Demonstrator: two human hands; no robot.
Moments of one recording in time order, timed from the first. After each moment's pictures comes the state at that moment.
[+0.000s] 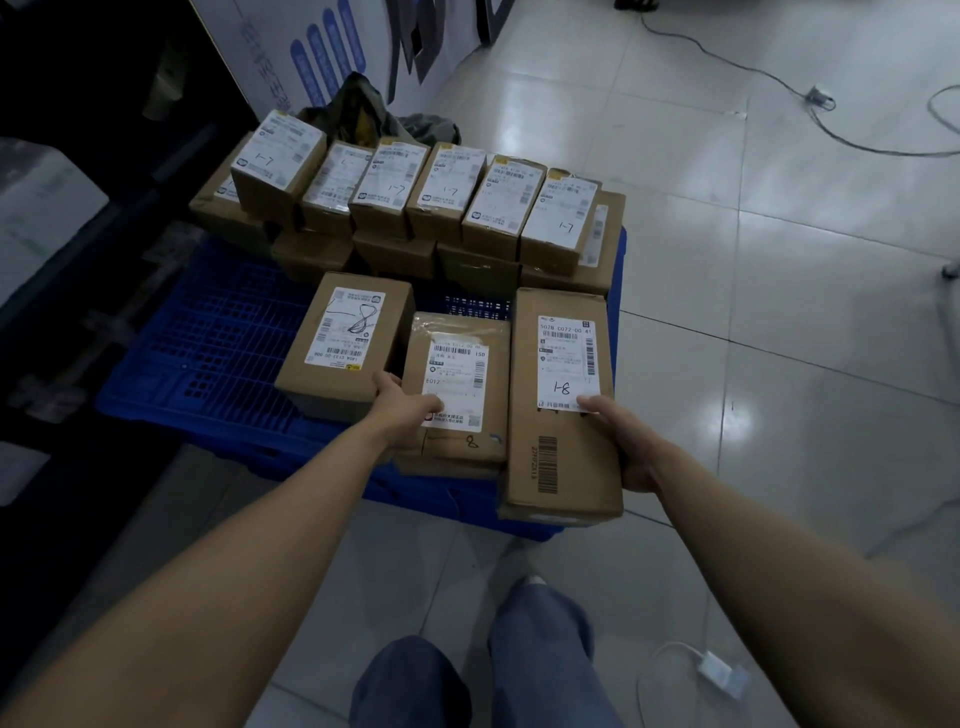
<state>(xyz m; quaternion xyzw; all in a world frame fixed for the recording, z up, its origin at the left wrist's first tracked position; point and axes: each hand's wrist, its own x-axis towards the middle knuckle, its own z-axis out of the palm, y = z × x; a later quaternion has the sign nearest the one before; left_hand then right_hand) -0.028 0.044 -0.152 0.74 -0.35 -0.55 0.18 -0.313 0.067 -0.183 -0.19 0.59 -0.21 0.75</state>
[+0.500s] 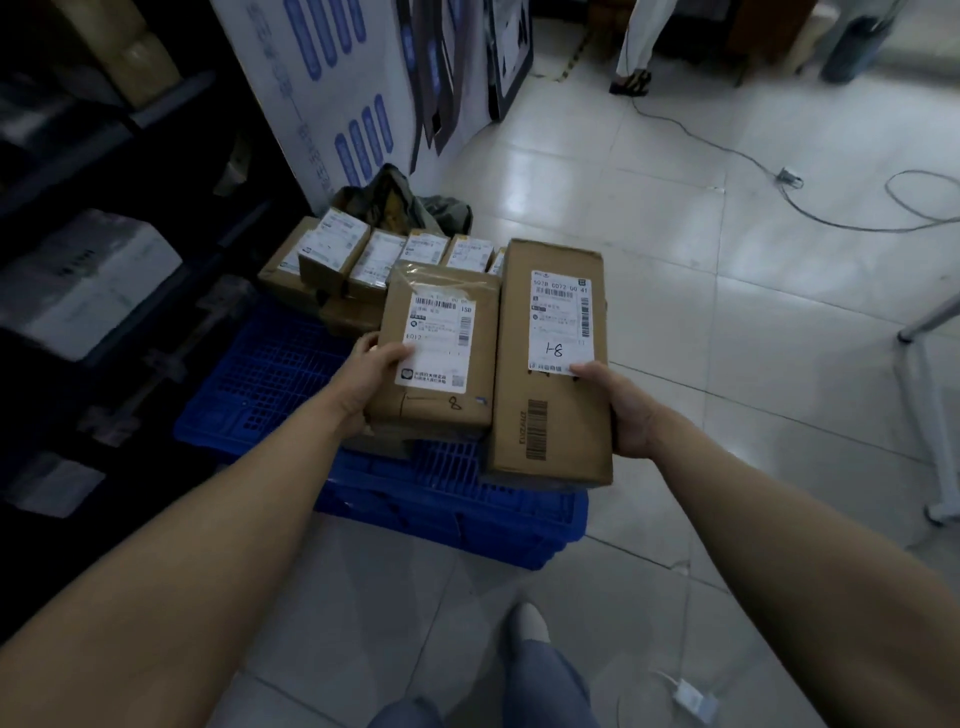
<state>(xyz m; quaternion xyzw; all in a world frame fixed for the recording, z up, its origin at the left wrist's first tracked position) 0.012 0.043 0.020 0.64 -0.30 -0.61 0.36 -0.300 0.052 0.005 -0.28 0.54 -0.27 0.75</state>
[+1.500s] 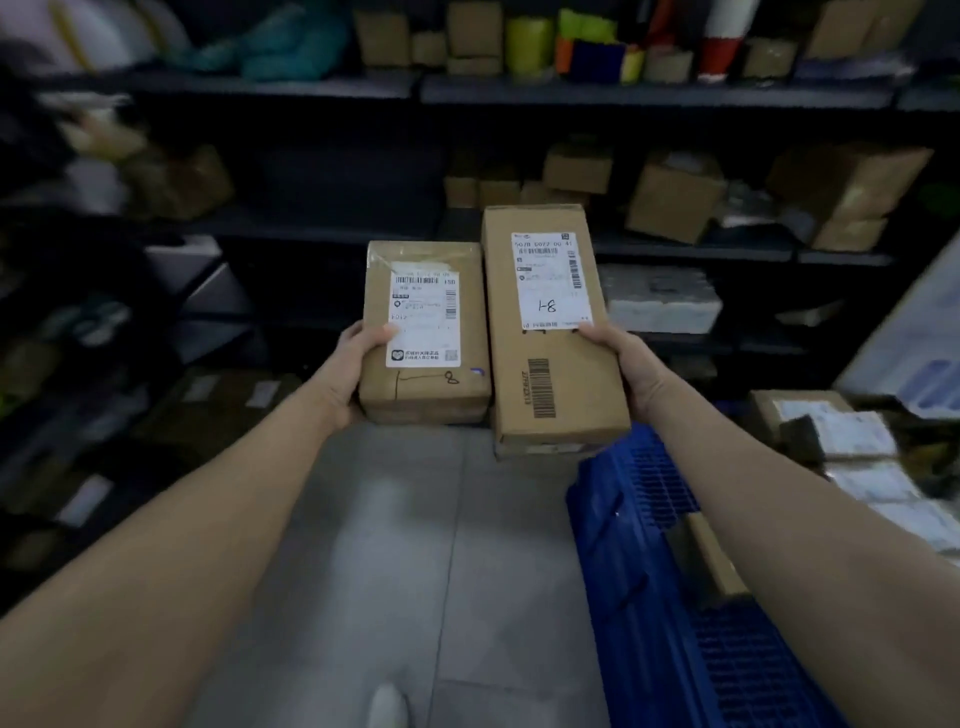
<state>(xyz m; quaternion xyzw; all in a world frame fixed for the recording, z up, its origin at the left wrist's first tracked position) 0.198 0.464 0.180 0.63 0.07 -0.21 0.74 0.121 0.157 0.183 -0.58 0.14 0.09 0.80</state>
